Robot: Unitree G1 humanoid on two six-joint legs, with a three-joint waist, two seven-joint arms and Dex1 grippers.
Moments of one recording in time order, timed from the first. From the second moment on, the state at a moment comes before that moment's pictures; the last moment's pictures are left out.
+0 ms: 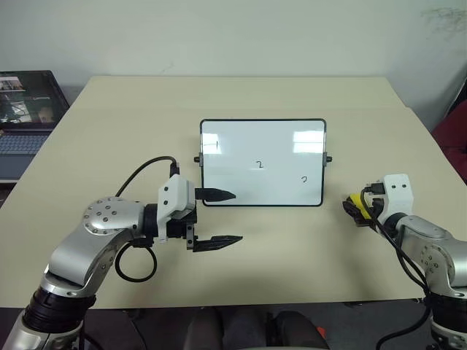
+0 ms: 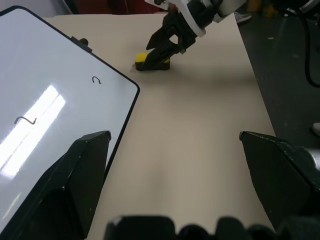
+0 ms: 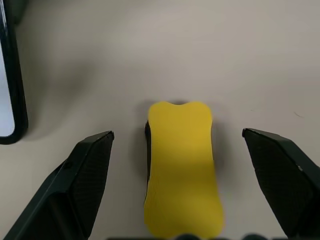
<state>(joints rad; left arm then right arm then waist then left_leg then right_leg) -0.24 0.79 -0.03 -0.44 -0.55 0.41 -1.08 -0.19 -0.53 -0.24 -0.35 0.44 1.07 0.14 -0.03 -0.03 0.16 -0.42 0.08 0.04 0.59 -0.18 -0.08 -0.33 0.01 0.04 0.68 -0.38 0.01</state>
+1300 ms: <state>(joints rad) -0.18 0.78 -0.01 -0.48 -0.55 0.41 -1.08 -0.26 -0.54 -0.25 -0.23 0.38 1.07 0.26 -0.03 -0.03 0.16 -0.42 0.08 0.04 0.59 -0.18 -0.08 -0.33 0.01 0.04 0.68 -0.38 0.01</state>
